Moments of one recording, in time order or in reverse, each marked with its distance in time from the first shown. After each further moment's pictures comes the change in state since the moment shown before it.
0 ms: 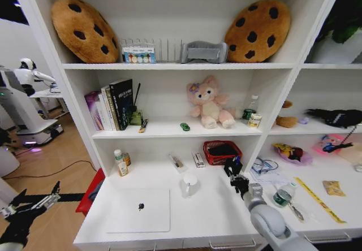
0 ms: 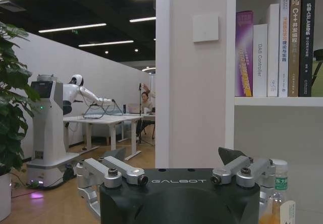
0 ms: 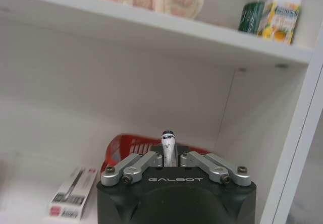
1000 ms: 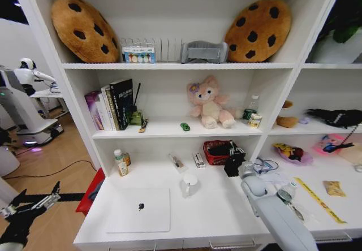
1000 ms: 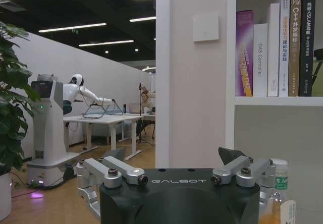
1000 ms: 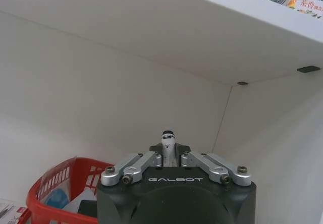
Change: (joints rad) left arm 0.000 0.000 0.000 0.000 0.000 0.000 0.000; right arm 0.407 0.060 -0.138 -0.466 -0.103 0.205 -0.060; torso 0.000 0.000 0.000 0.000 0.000
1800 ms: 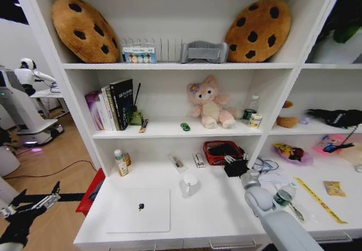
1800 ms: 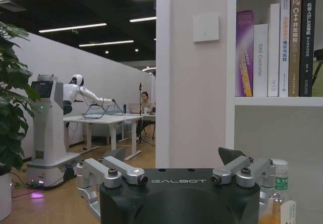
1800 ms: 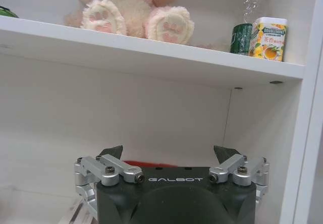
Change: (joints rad) left arm 0.000 0.000 0.000 0.000 0.000 0.000 0.000; right arm -0.406 -0.040 0.138 0.453 0.138 -0.094 0.054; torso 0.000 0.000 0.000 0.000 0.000
